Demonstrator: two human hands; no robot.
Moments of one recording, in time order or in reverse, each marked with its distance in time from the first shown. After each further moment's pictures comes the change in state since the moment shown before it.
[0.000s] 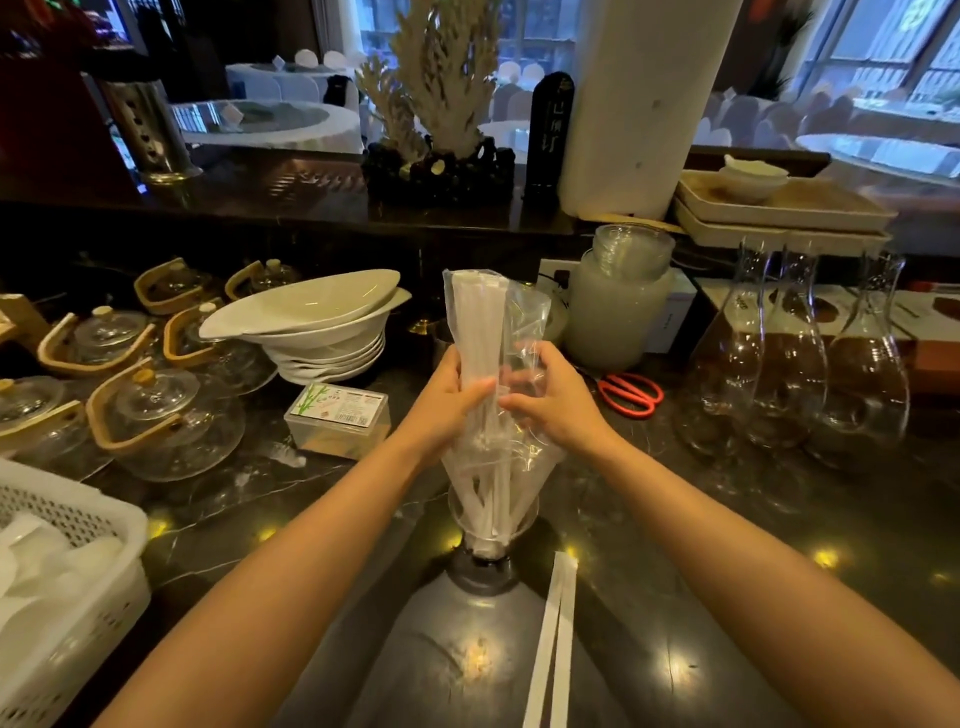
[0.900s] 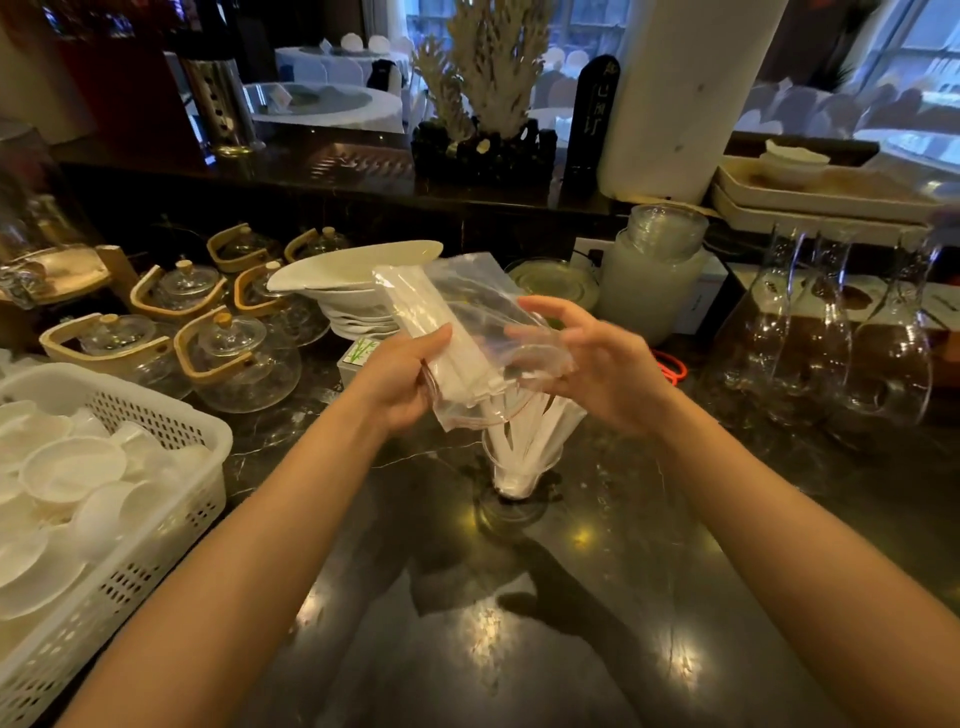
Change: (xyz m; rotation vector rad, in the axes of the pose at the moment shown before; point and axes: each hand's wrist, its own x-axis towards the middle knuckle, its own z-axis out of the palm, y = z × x) left_hand -0.079 0.044 -0.041 -0.617 0.169 -0.252; right_hand -0.058 -0.066 0.000 0.480 -0.397 0.098
